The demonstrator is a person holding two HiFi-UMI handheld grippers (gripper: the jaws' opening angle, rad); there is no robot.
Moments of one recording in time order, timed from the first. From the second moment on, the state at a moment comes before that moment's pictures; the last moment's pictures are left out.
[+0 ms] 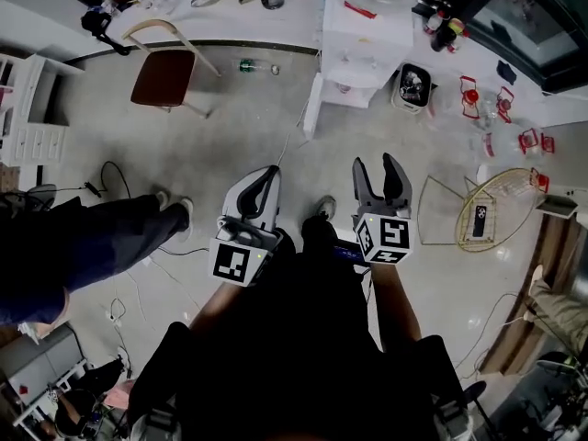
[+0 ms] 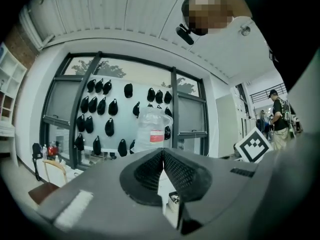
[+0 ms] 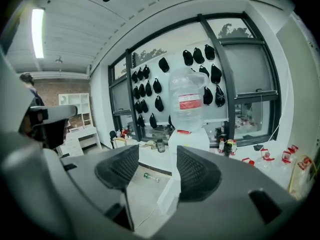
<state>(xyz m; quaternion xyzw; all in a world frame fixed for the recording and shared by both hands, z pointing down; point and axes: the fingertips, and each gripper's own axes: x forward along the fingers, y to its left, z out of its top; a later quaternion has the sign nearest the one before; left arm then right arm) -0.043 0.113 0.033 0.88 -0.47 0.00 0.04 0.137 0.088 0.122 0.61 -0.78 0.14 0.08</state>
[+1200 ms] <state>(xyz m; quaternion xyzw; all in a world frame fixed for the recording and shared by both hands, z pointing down) -0.024 -0.145 0.300 0.89 -0.45 -0.02 0.04 0.131 -0.129 0.412 0.60 -0.77 0.17 0.13</state>
